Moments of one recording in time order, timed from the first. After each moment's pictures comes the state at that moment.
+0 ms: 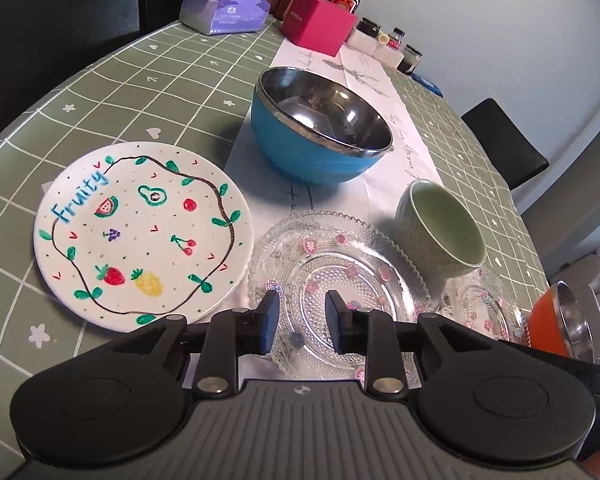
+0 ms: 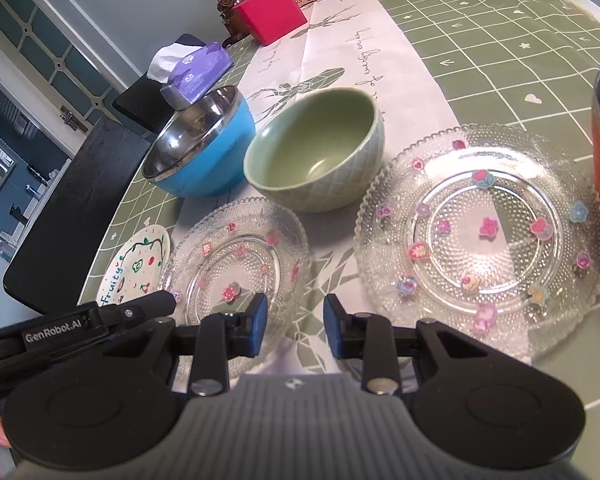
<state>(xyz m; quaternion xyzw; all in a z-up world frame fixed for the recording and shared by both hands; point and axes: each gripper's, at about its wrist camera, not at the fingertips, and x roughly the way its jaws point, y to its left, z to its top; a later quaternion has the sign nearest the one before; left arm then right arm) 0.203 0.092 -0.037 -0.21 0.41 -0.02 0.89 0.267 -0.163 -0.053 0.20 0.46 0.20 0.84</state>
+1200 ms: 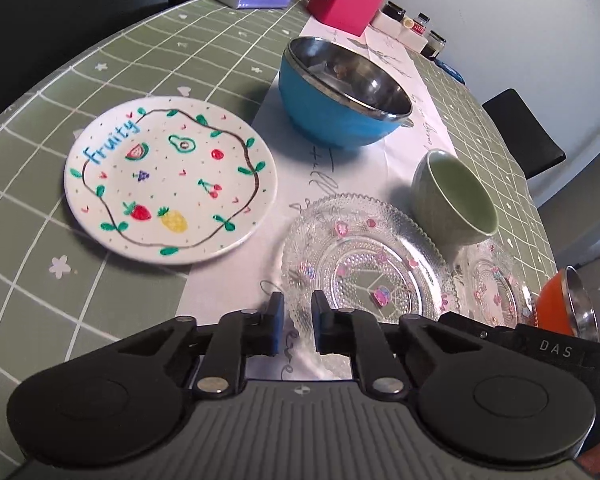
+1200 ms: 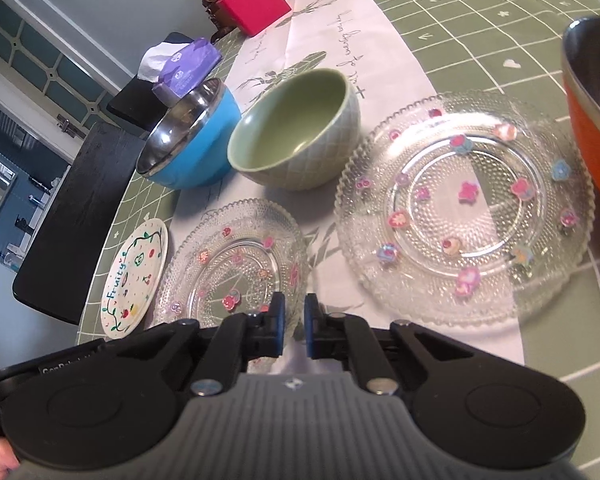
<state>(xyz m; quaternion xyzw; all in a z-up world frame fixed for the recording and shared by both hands) 0.184 0.090 -0.040 -0.21 0.44 0.01 0.87 0.256 -0.178 -0.057 0.24 0.48 0.19 0.82</state>
